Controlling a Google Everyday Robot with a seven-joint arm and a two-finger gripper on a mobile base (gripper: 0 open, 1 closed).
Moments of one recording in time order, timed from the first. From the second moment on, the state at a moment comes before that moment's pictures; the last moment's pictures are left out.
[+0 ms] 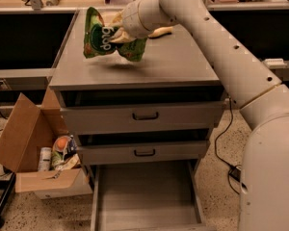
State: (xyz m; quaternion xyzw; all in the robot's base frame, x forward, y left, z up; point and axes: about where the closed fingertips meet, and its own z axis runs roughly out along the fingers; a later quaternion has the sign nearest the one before) arm 0.767 0.072 0.933 -0.73 0.46 -0.01 0.51
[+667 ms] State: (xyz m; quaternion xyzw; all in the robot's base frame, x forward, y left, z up) arm 0.768 0.071 0.932 -0.73 0.46 -0.01 0.51
